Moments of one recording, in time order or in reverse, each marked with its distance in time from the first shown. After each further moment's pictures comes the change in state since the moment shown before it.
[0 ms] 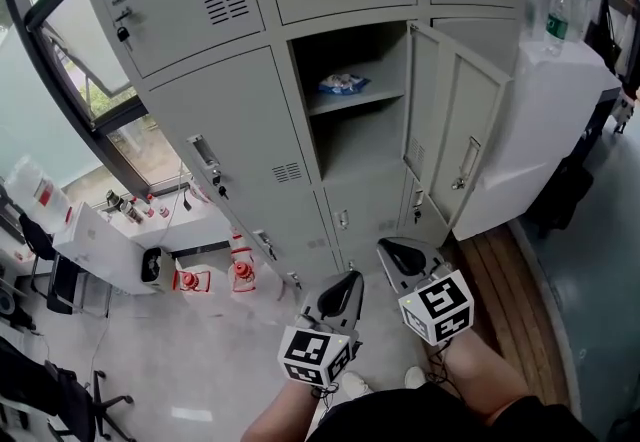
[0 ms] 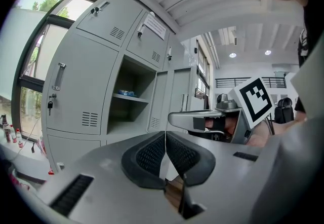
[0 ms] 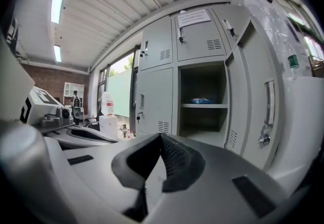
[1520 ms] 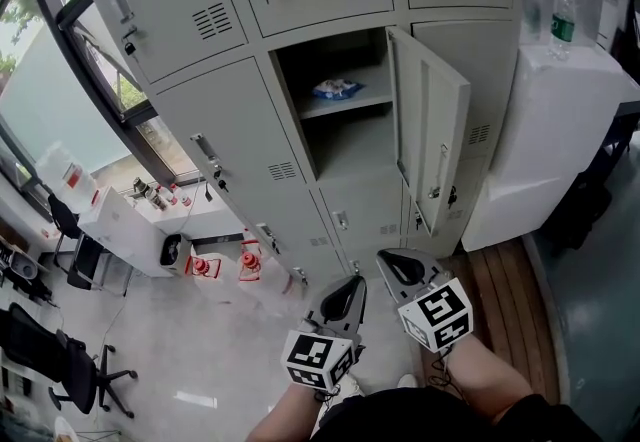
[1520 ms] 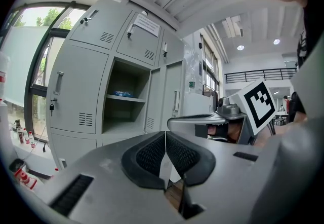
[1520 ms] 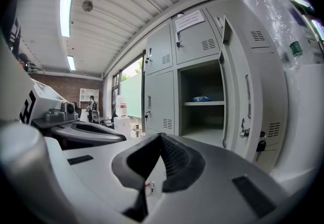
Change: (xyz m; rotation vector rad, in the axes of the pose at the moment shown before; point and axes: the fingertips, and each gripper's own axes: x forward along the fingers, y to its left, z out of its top) left arm 0.034 -0.072 -0.003 0.032 0.003 0.142; right arm -0.055 -0.041 -0.022 0.000 -0.018 0.170
